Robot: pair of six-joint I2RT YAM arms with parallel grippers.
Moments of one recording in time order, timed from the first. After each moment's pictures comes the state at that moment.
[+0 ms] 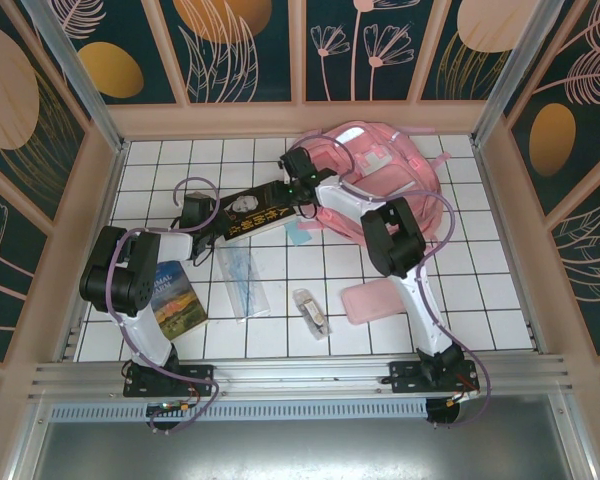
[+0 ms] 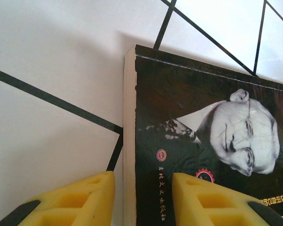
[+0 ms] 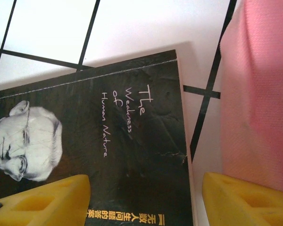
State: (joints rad) left arm -0.19 1.80 0.78 0.25 0.01 -0.76; right arm 0.64 2.39 1.94 -0.43 -0.12 0.40
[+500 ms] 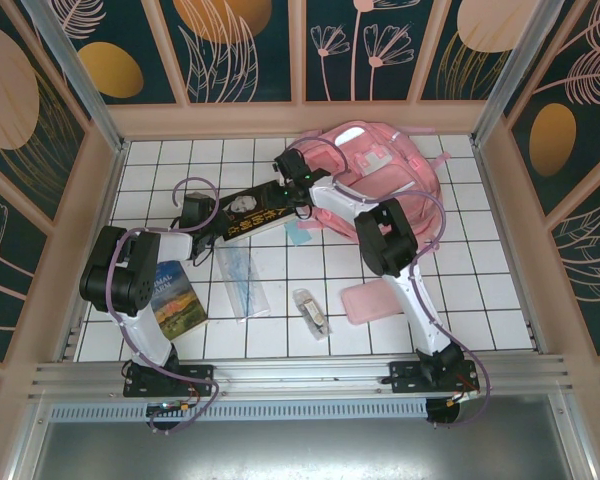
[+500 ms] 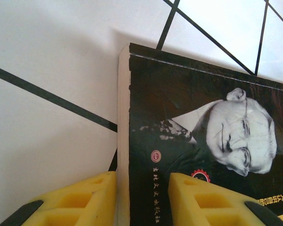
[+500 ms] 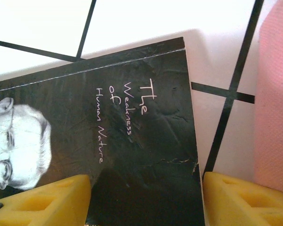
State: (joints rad) left arm -0.19 1.81 0.78 0.25 0.02 -0.77; right arm 0.65 2.47 2.03 -0.48 -0.13 0.39
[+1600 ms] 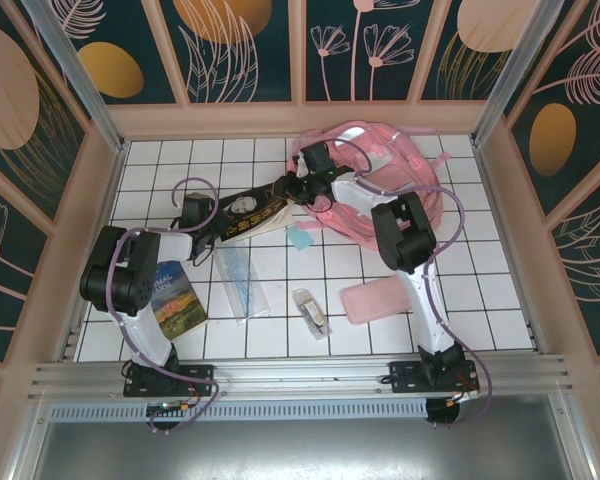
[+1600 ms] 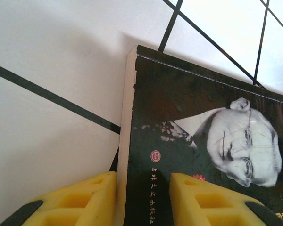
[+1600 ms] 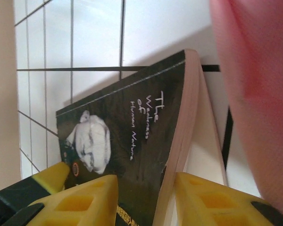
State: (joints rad) left arm -0.19 1.81 0.78 0.27 0.02 -0.79; right arm 0.54 2.38 1.86 -0.30 -0.51 0.71
